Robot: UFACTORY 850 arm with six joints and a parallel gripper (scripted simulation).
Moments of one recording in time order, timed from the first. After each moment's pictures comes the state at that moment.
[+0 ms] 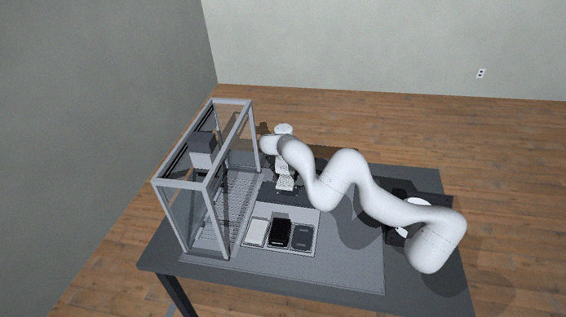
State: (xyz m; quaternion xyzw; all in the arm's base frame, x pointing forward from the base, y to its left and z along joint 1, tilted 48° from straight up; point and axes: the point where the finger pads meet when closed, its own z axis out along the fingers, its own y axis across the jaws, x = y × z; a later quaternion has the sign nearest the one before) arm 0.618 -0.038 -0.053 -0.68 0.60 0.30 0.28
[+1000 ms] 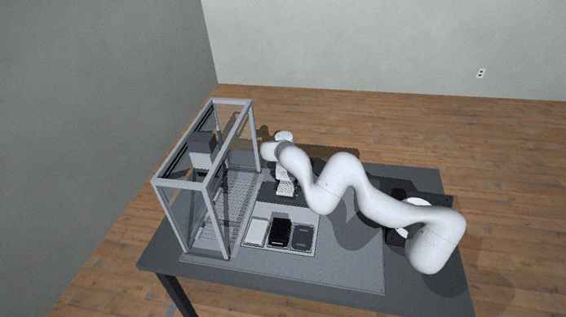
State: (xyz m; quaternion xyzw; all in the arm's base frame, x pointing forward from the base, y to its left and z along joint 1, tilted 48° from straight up) arm 0.615 -0.006 -0.082 -0.68 0.60 0.30 0.28
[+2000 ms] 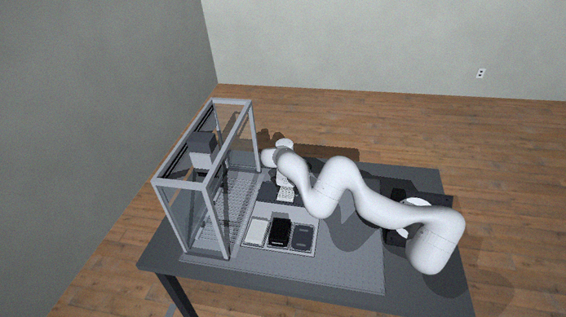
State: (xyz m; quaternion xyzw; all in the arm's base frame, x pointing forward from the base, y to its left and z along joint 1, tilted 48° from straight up) arm 0.612 0.025 -0.110 -0.68 0.60 0.30 0.28
